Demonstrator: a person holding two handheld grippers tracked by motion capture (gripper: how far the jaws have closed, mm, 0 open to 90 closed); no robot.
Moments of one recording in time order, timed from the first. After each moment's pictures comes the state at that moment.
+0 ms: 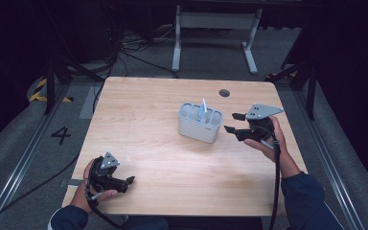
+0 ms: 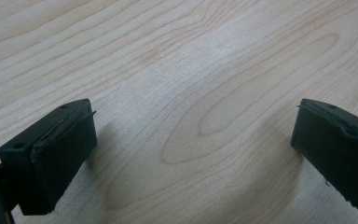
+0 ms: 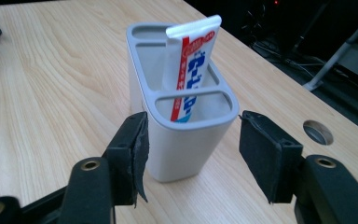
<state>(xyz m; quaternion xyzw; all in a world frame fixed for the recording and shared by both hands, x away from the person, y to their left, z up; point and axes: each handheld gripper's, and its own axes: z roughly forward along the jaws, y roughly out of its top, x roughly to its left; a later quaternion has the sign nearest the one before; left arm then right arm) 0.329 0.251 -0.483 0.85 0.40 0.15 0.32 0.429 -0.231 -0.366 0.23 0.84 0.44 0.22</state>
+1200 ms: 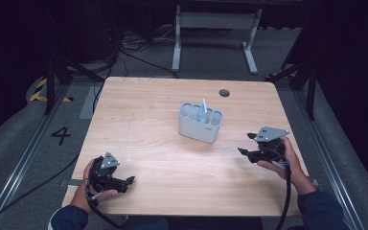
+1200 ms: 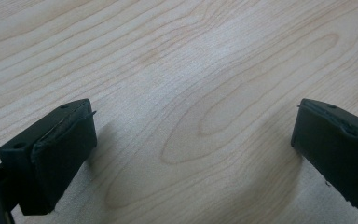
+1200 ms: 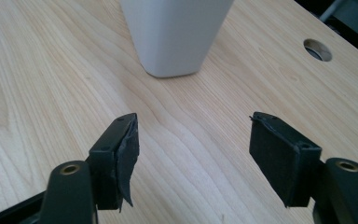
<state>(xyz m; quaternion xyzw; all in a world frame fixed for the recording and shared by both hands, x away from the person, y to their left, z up) 0.329 0.251 -0.483 0.85 0.40 0.15 0.32 0.394 -0.272 -0.417 0.25 0.87 0.35 0.23</state>
